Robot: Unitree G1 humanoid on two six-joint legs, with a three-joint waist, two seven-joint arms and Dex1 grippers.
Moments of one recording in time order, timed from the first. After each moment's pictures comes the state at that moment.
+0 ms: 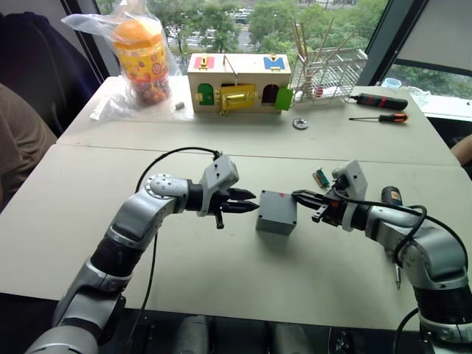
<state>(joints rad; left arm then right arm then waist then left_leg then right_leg) -0.63 0.47 -0.28 -0.15 -0.35 0.67 -0.99 -0.27 -0.65 -0.08 -0.35 0.51 0.83 0.66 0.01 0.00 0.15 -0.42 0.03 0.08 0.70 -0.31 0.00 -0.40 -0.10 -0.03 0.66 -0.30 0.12</state>
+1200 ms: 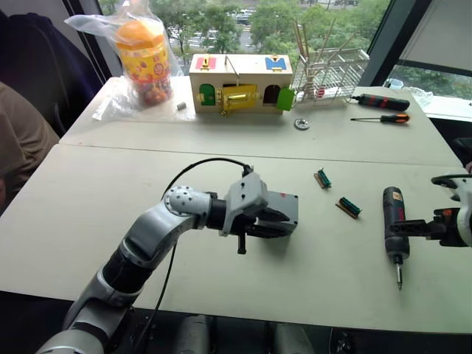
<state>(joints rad) -0.59 0.39 -0.39 -0.37 -0.41 0.70 -0.95 -0.30 -1.17 -0.31 -0.04 0.60 1.60 0.66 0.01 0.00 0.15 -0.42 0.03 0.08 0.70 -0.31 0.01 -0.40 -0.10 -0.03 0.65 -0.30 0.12</state>
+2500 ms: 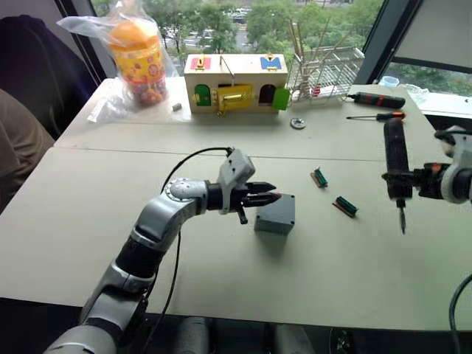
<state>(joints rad) -0.67 0.33 -0.27 -0.07 -0.40 0.61 -0.88 -0.63 -0.85 -0.55 -0.02 0.54 1.30 0.60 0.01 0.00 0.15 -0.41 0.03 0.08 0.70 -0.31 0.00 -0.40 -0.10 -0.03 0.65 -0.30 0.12</state>
